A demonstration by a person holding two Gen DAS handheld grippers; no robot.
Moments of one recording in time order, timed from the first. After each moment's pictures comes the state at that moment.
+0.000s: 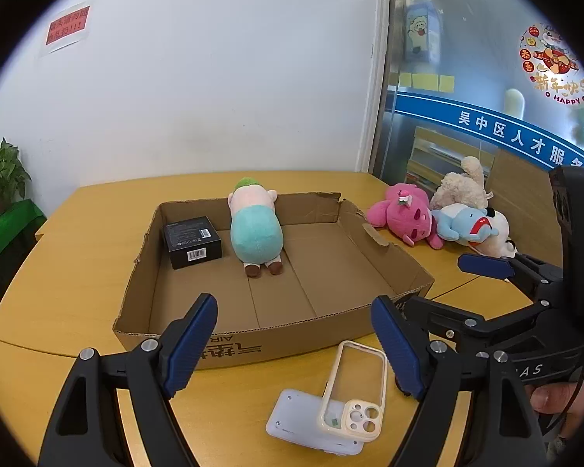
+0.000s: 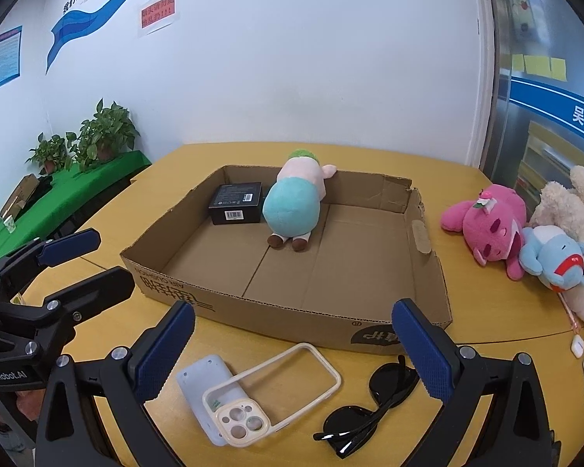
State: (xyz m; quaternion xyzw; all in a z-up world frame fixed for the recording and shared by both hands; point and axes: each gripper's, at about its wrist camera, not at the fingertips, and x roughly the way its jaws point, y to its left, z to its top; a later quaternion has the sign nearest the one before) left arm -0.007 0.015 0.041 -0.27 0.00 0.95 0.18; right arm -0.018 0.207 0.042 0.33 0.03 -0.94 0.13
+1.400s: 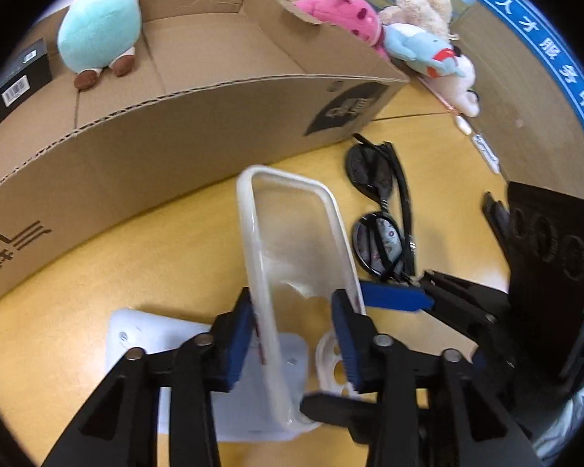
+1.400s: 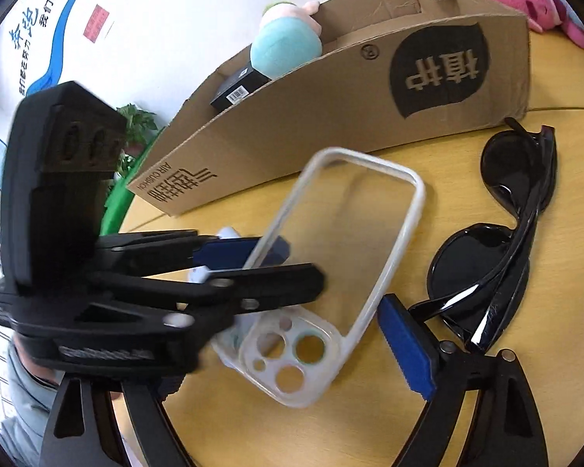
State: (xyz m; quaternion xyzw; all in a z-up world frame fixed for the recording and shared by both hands) left arm -0.069 0.108 -0.108 -0.56 0.02 0.75 0.35; right arm -0.014 0.244 -0.119 0.49 -0.20 -0.82 0.23
